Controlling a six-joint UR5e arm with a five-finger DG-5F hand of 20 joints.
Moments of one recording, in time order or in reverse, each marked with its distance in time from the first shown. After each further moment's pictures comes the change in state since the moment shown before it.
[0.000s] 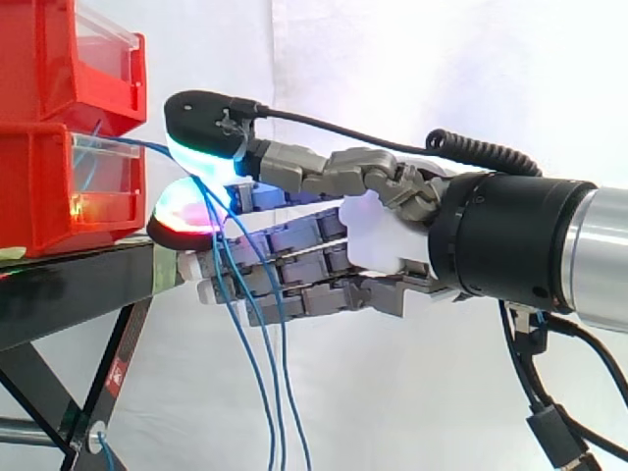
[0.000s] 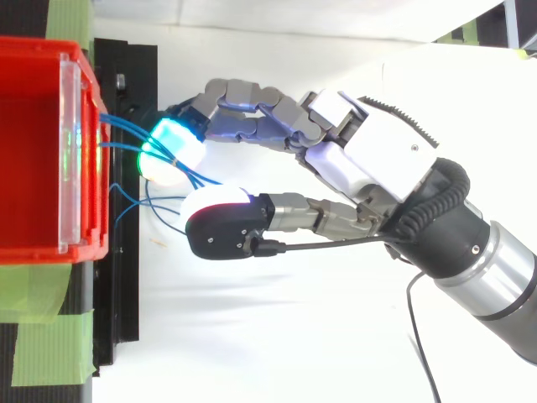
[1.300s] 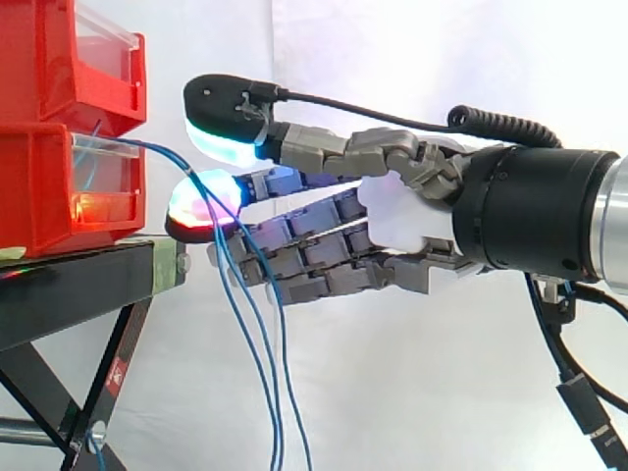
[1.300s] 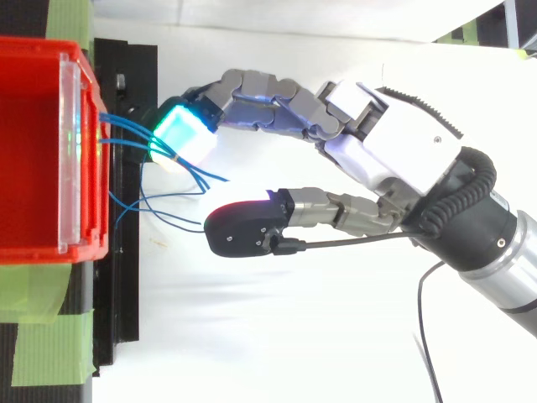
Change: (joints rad) arm -0.005 0.050 -0.029 -0.040 -0.020 -0.072
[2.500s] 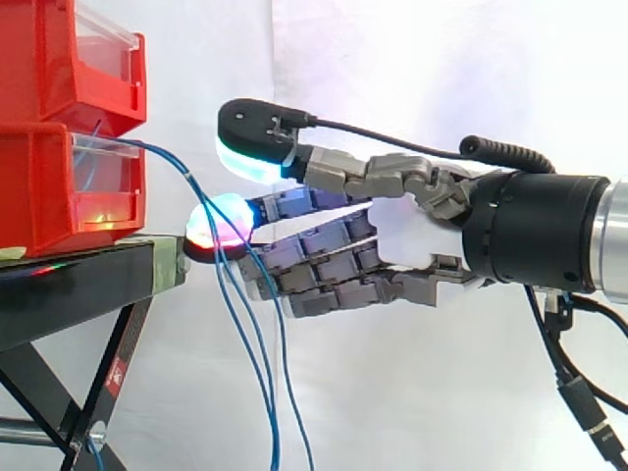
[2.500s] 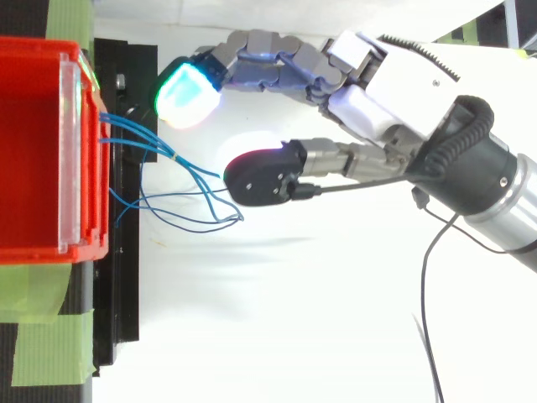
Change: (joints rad) arm -0.083 0.005 -0.030 -0.043 -0.146 0.088
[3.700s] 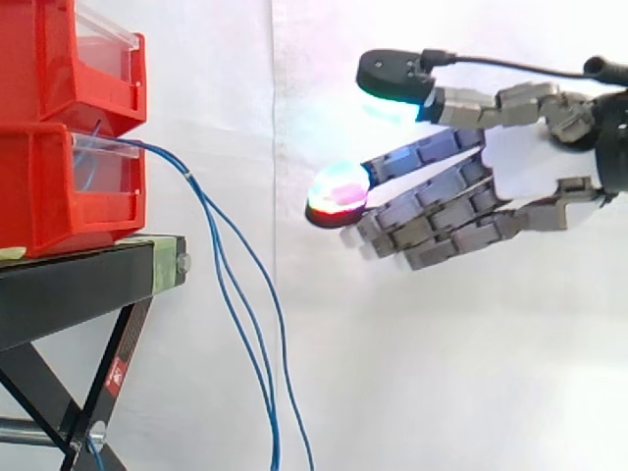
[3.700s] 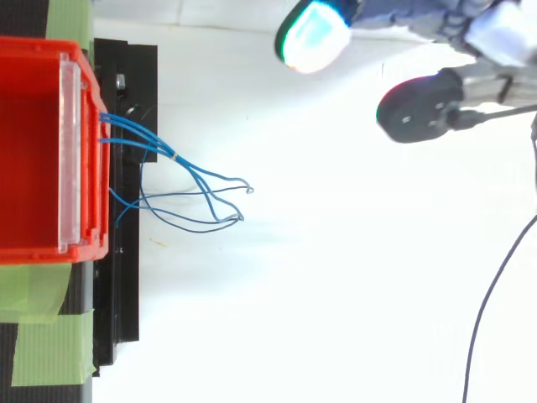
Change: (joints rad) arm -0.093 0.247 -0.112 -0.319 -0.167 0.071
